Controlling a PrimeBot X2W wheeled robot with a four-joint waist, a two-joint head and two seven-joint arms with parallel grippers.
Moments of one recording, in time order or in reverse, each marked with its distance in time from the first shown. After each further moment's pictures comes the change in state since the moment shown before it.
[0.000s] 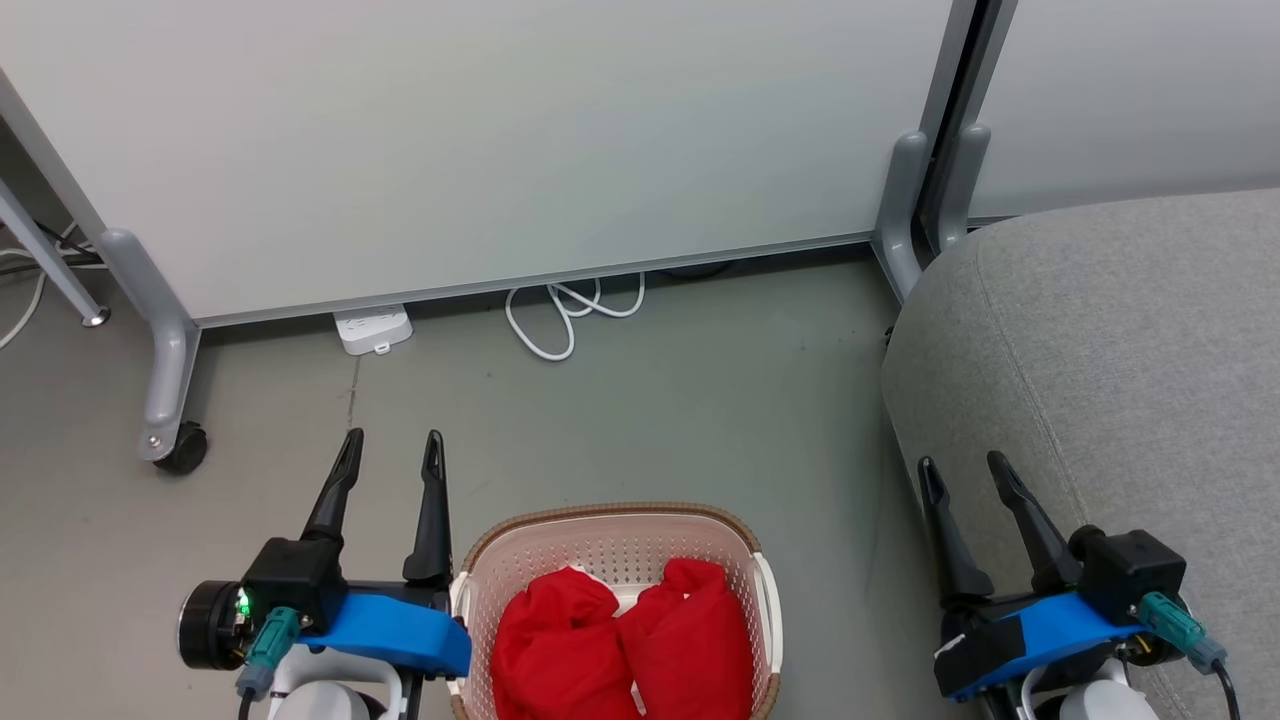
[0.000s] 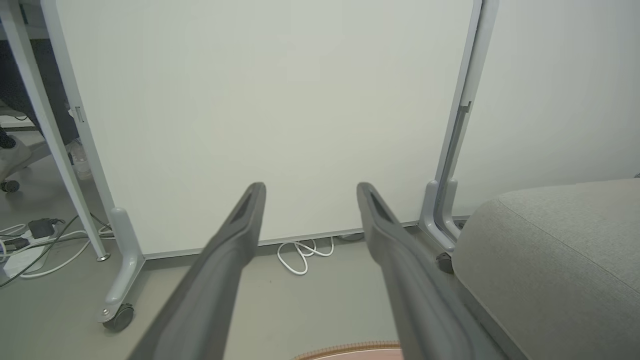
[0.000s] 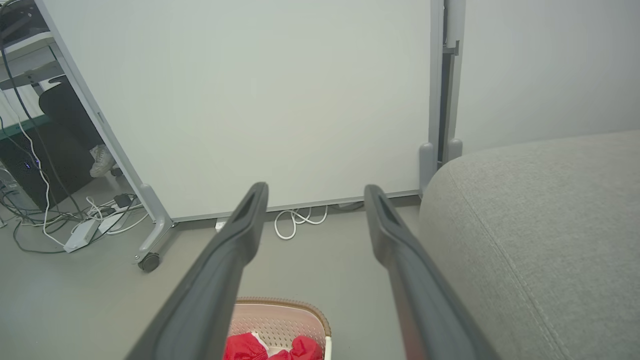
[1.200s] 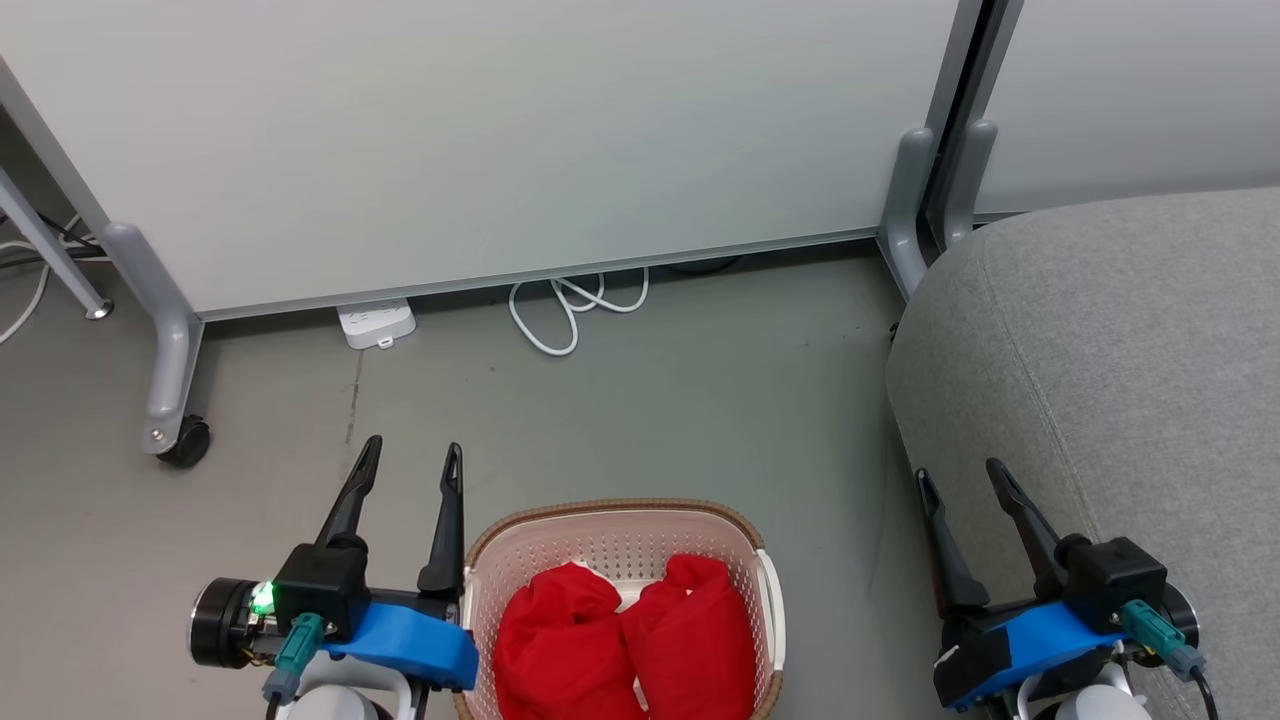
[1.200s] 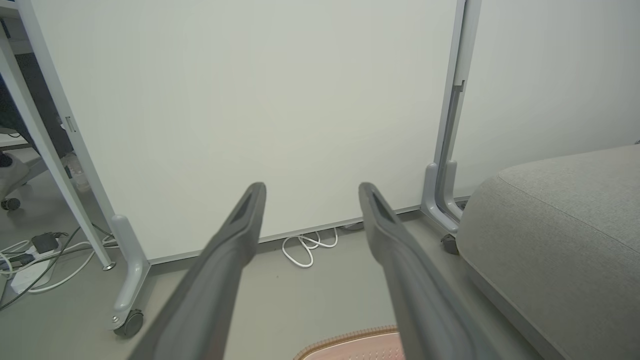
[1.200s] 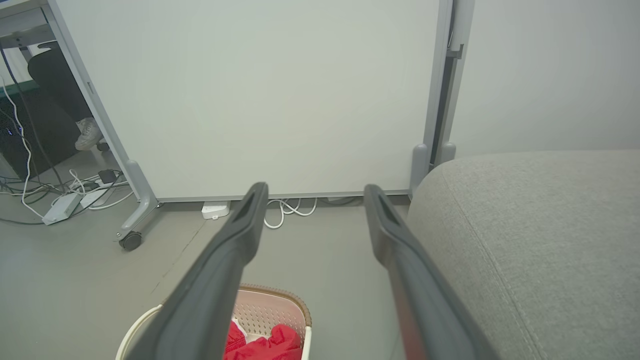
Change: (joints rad) left arm -0.005 0.001 -0.008 0.042 0.082 -0.011 -0.029; right arm -0.001 -0.002 -0.008 0.031 -0.107 0.001 -0.027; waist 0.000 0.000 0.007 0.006
